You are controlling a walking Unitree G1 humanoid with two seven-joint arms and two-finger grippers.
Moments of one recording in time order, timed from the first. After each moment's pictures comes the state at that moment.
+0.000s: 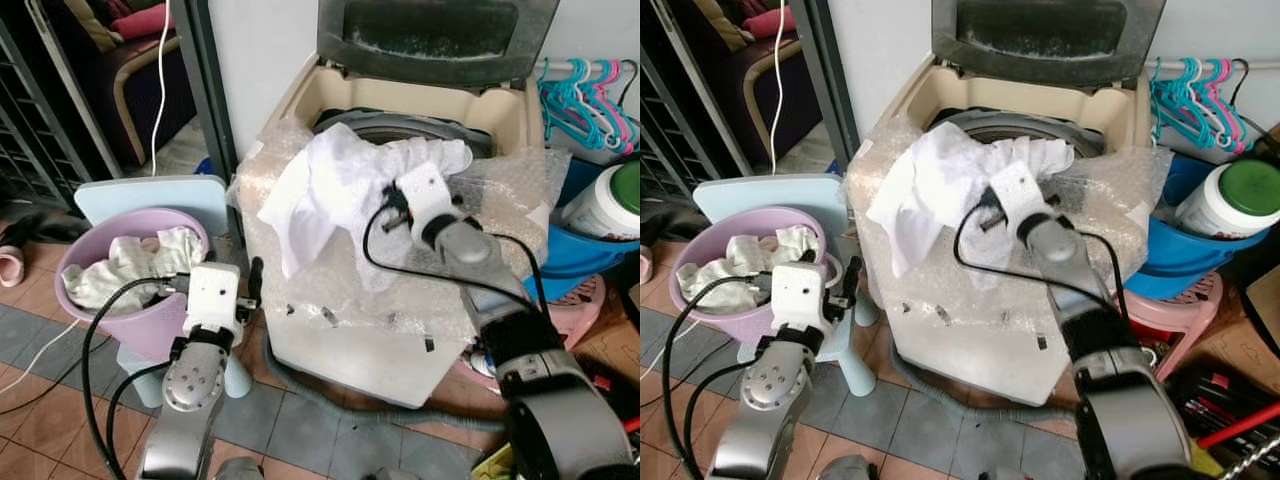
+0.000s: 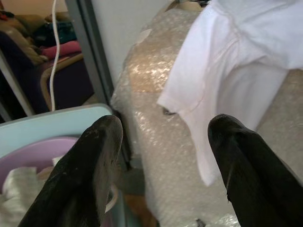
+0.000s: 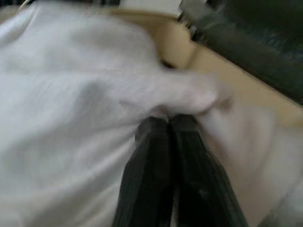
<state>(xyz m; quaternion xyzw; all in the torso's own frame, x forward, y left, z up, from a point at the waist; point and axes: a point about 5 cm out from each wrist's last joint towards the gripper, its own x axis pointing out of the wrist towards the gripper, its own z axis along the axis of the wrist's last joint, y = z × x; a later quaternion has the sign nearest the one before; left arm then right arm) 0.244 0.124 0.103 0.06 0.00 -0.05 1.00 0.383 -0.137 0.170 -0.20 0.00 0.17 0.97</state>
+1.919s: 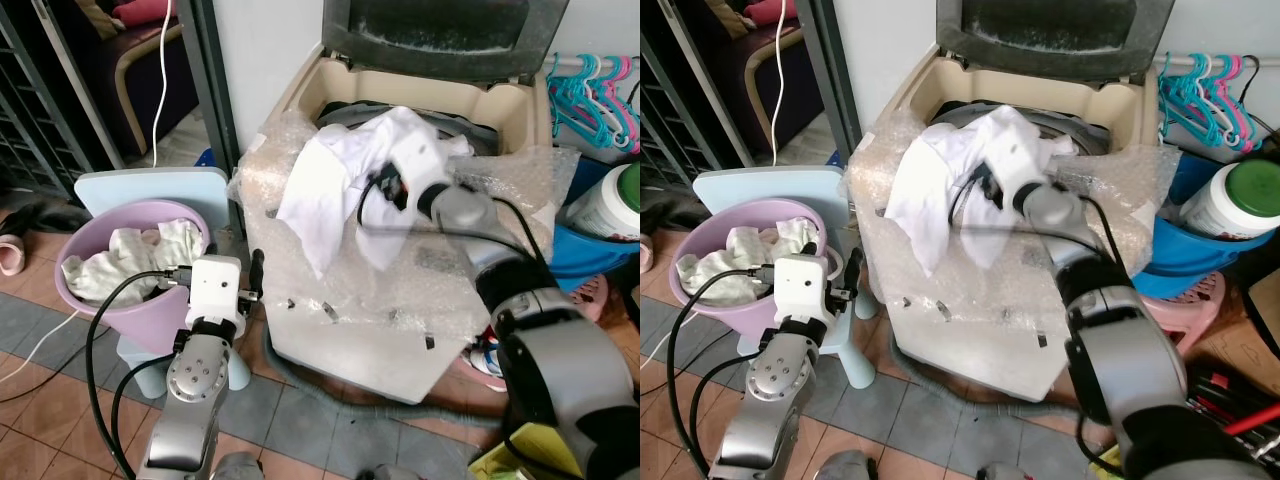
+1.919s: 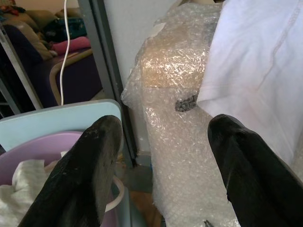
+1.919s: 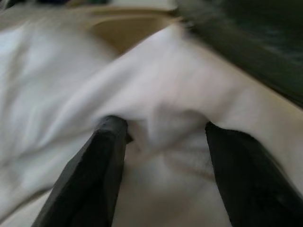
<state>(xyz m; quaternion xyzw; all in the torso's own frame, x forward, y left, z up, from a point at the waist) 0.248 0.126 0.103 0.06 0.00 -0.04 1.00 0.411 -0.150 0.193 -0.17 0.03 0.12 0.98</state>
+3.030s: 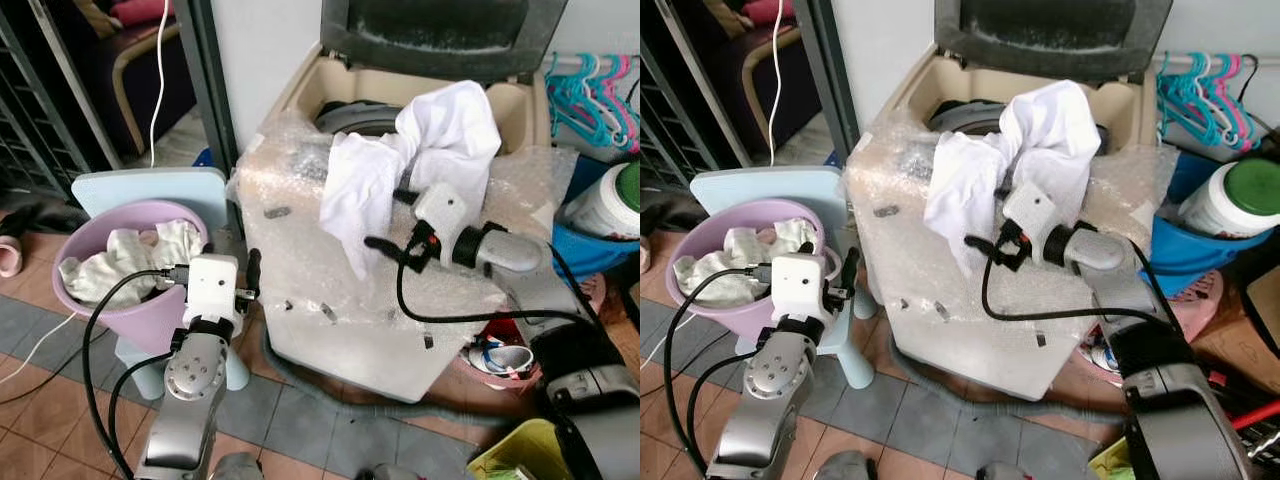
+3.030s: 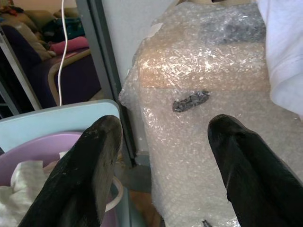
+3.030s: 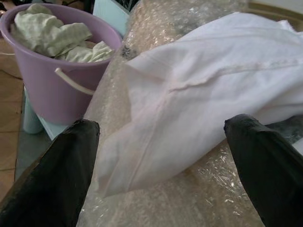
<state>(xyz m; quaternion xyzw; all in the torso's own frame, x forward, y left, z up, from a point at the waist) 0.249 0.128 0.102 0.06 0.00 -0.03 1.00 0.337 -0.168 0.145 -0.23 0.04 0.42 0.87</state>
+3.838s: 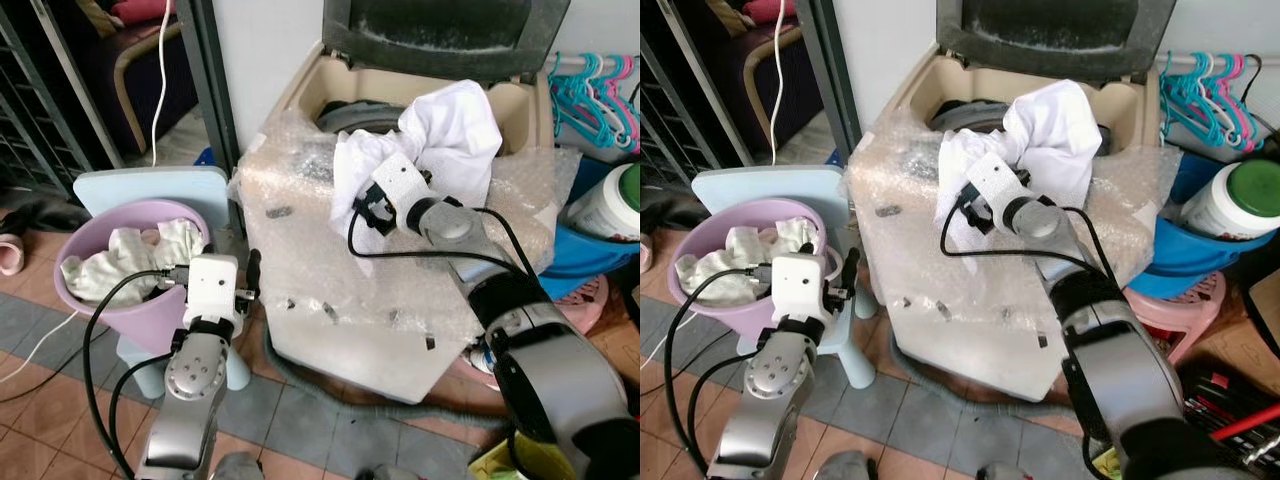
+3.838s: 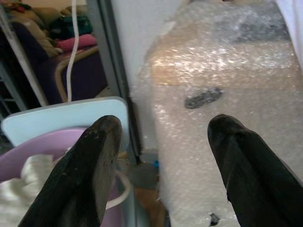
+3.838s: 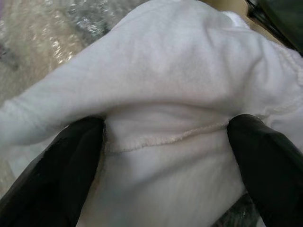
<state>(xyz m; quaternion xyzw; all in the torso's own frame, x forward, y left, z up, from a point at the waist) 0.249 0.125 0.102 0.06 0.00 -0.03 1.00 0.392 -0.140 0.147 -0.26 0.09 0.20 0.94</state>
